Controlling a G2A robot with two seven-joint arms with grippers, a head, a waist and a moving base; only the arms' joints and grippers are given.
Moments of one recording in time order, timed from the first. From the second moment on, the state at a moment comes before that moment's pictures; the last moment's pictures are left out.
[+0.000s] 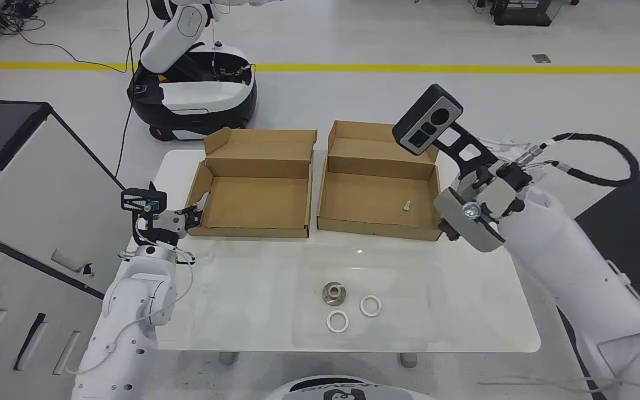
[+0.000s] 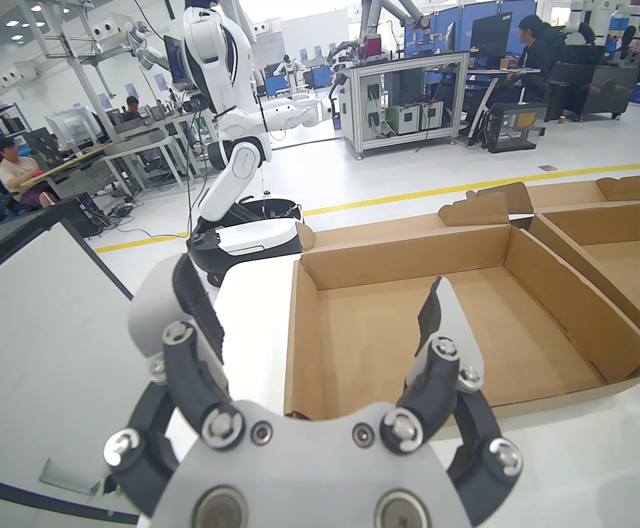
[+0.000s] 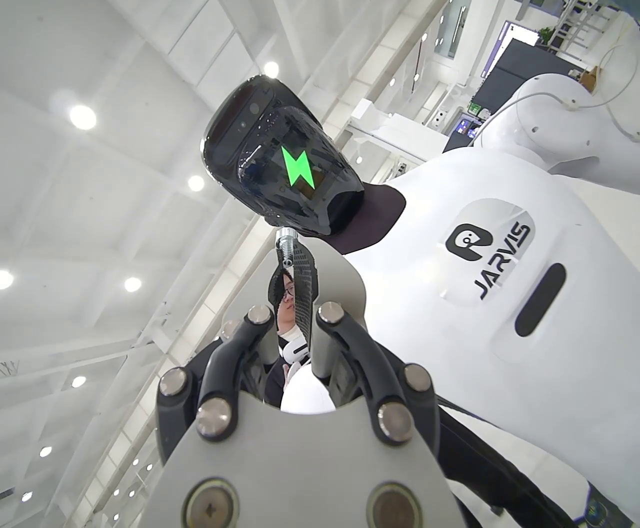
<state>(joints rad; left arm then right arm) 1.73 -1.15 -1.60 -1.80 1.33 0.00 0.00 -0.87 -0.92 0.95 -1.85 1.60 0.15 1.41</state>
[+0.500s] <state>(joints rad) 1.73 -1.15 -1.60 -1.80 1.33 0.00 0.00 -0.87 -0.92 0.95 -1.85 1.60 0.15 1.41</state>
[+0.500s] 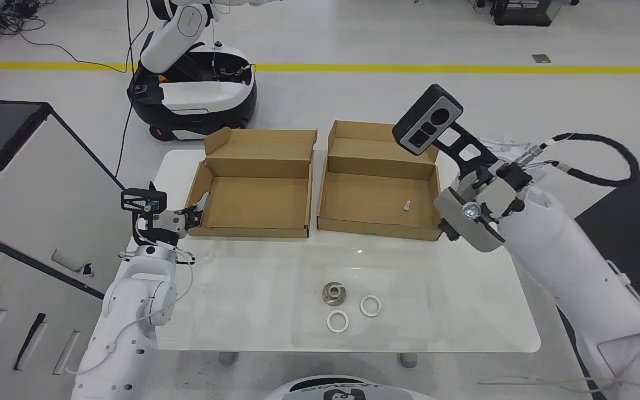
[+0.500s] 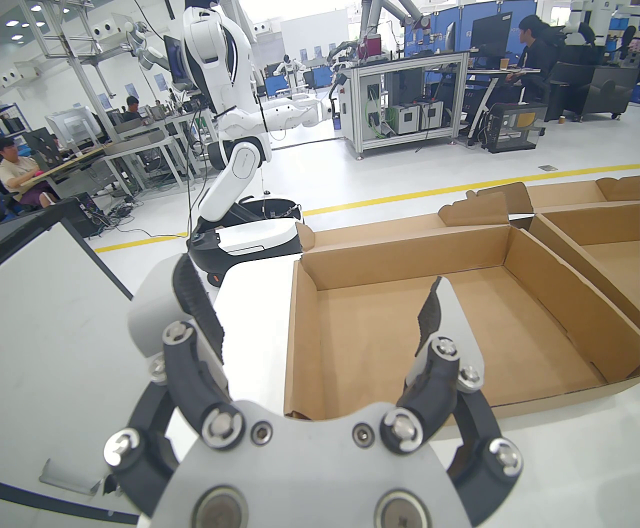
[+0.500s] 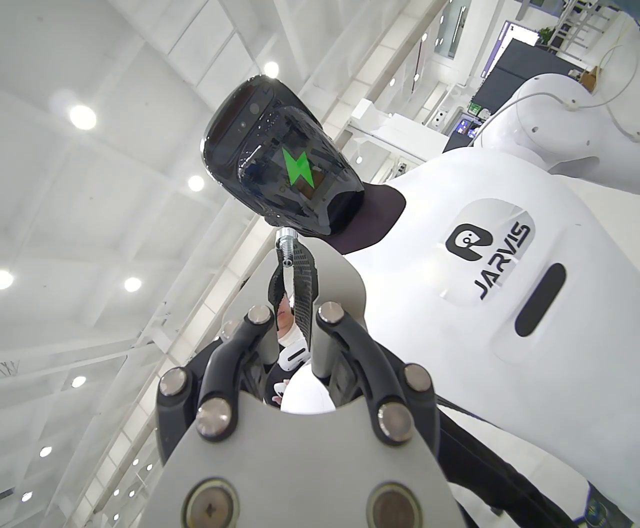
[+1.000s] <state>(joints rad) 1.73 -1.15 -1.60 -1.80 1.33 0.00 0.00 -0.93 -0.84 1.19 -1.83 1.15 0.62 1.18</state>
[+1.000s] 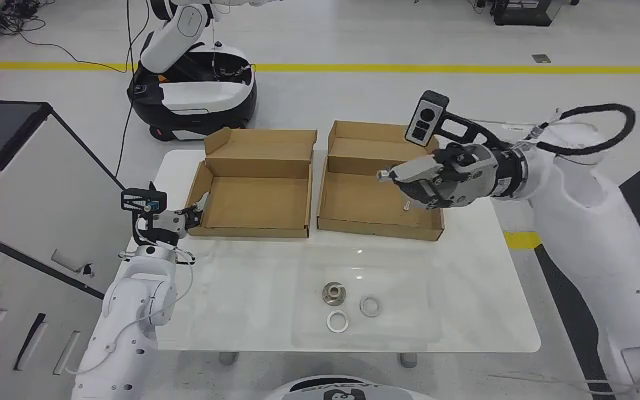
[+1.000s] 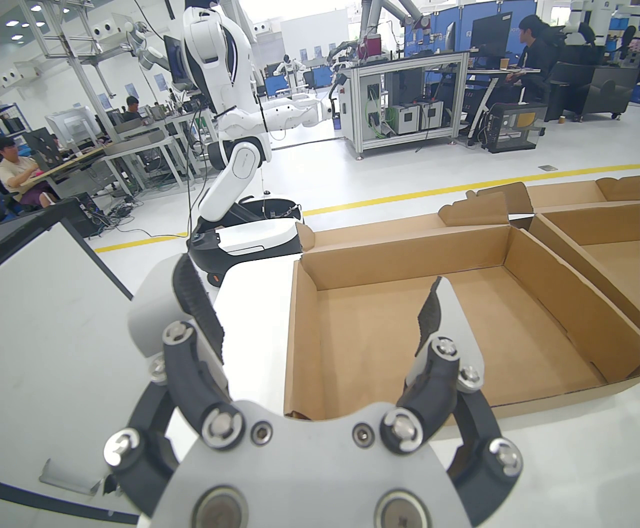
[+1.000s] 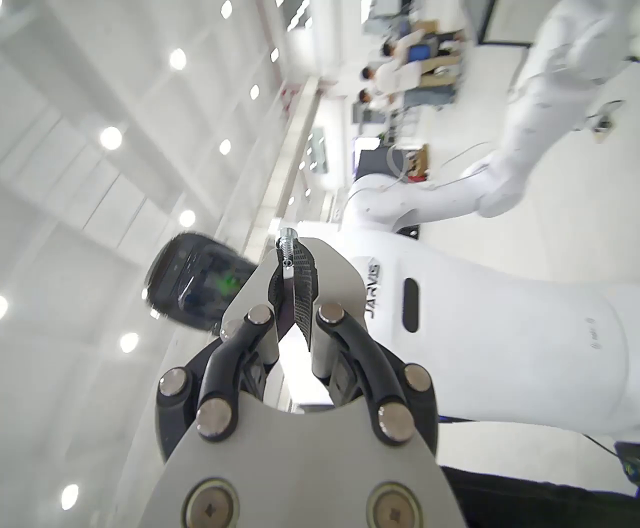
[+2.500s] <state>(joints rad) 1.73 -1.15 -1.60 -1.80 1.33 0.00 0.00 0.01 -1.08 0.17 -1.13 0.02 0.50 1.32</state>
